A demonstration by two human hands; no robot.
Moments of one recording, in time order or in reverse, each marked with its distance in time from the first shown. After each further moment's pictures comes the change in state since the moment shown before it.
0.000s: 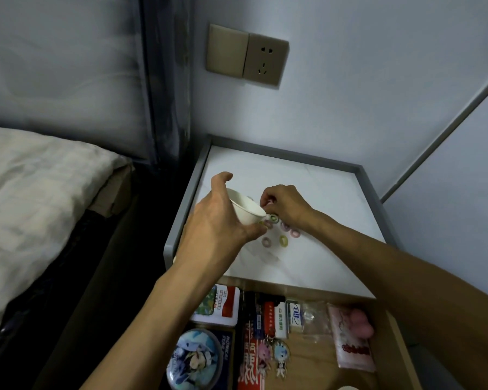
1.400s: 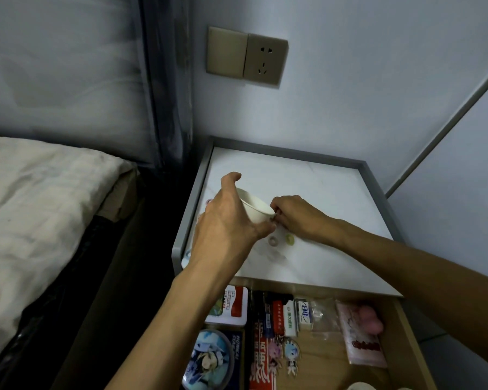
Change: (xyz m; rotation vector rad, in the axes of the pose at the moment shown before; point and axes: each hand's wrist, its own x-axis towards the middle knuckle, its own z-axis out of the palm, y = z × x) left_hand 0.006 0.001 0.005 0.012 -0.004 -0.008; right_hand -0.023 0.006 0.000 -0.212 -0.116 -0.128
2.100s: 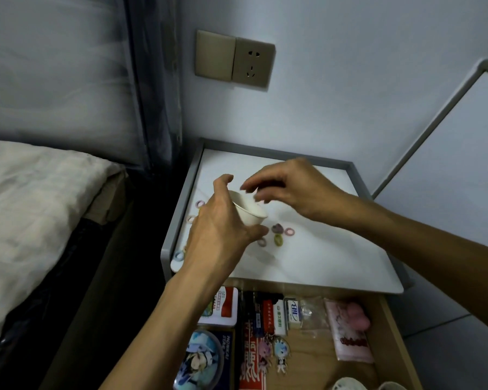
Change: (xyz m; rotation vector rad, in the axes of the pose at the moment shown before) left_hand -0.003 0.004 0.007 -0.044 0.003 0.011; right_hand -0.055 -0.077 -0.095 0.314 0.174 -0.273
